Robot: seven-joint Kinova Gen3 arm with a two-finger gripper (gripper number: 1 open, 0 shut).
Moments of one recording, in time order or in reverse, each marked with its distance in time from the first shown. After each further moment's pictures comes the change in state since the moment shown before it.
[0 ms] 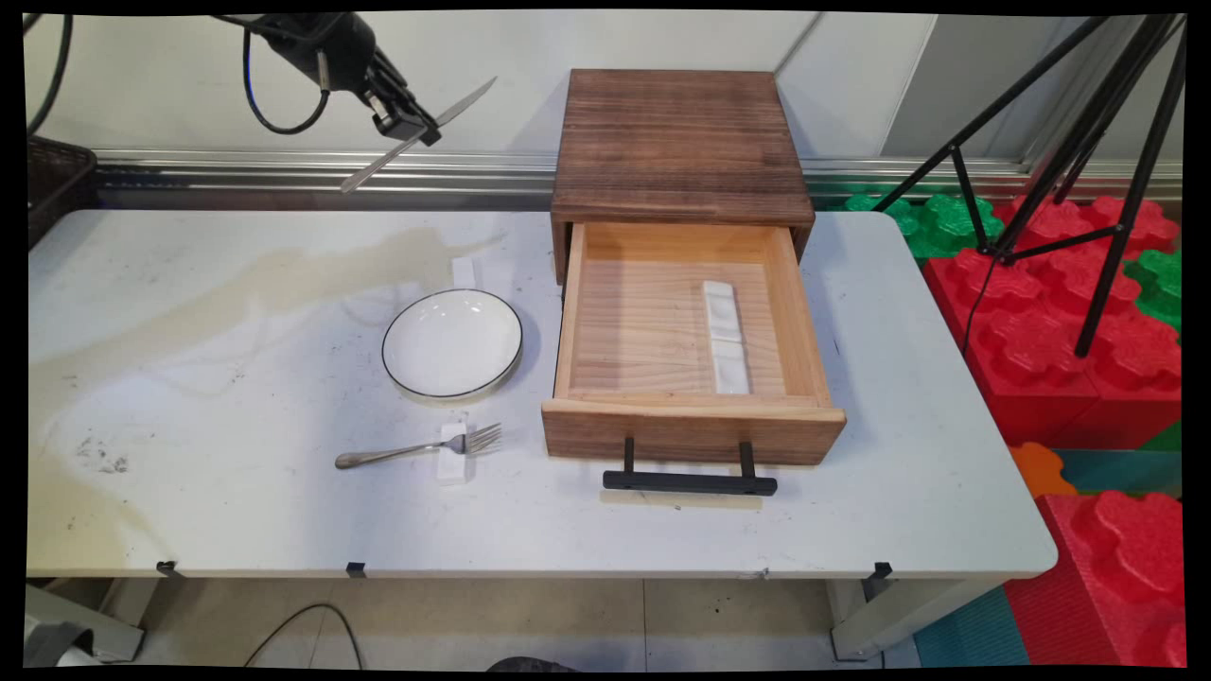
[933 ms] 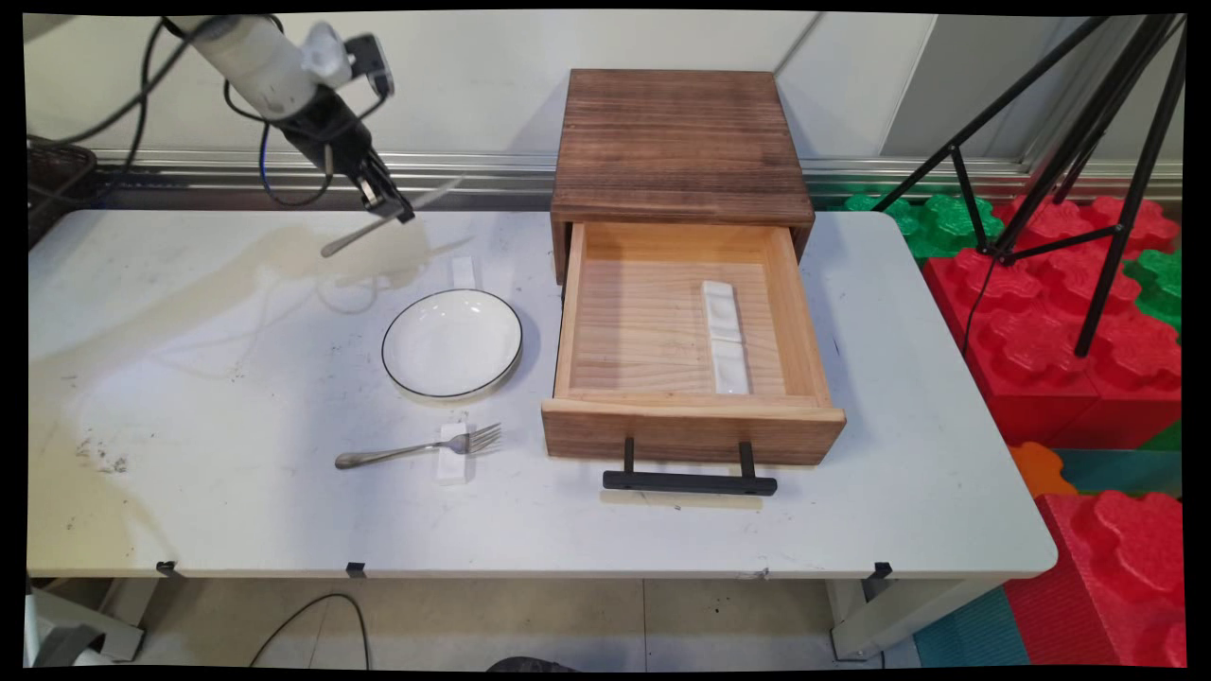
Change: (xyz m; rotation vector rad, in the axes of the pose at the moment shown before) arm -0.077 -0.051 0.107 -0.084 -0.159 -0.041
